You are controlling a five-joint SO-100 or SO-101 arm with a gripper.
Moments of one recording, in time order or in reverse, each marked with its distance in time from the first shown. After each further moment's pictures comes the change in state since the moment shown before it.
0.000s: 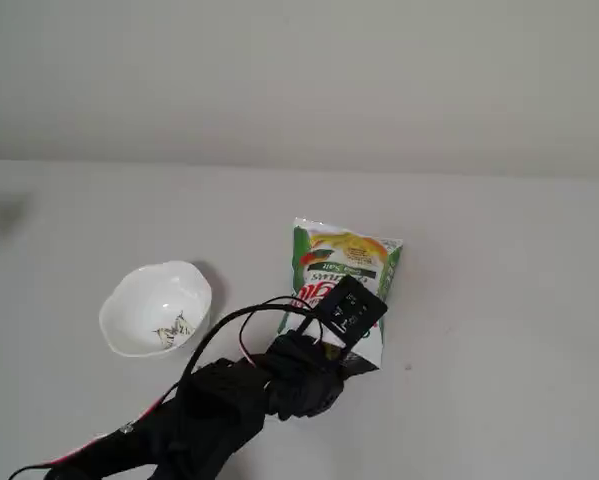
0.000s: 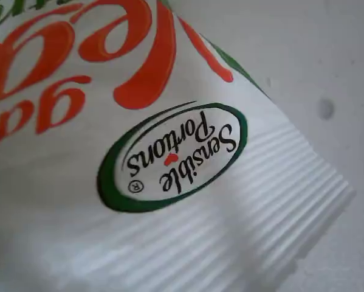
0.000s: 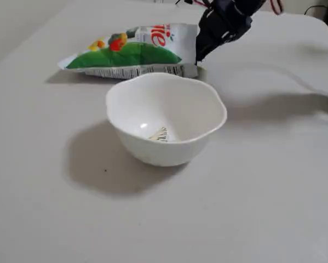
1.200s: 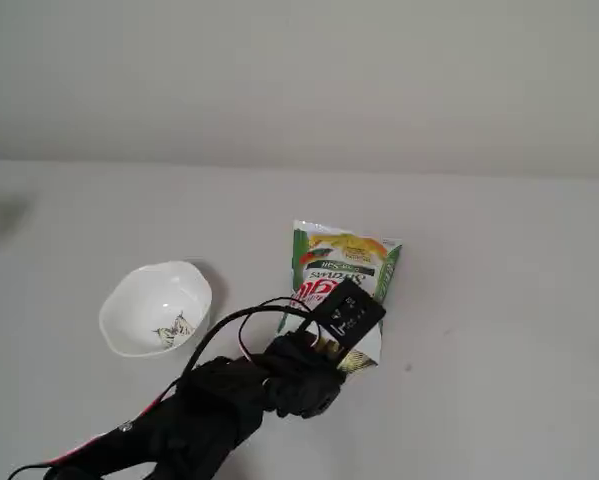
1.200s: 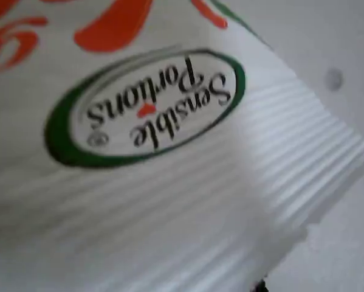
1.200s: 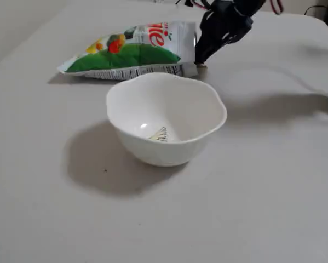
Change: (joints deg) arm -1.2 0.6 -0.7 4.5 2.1
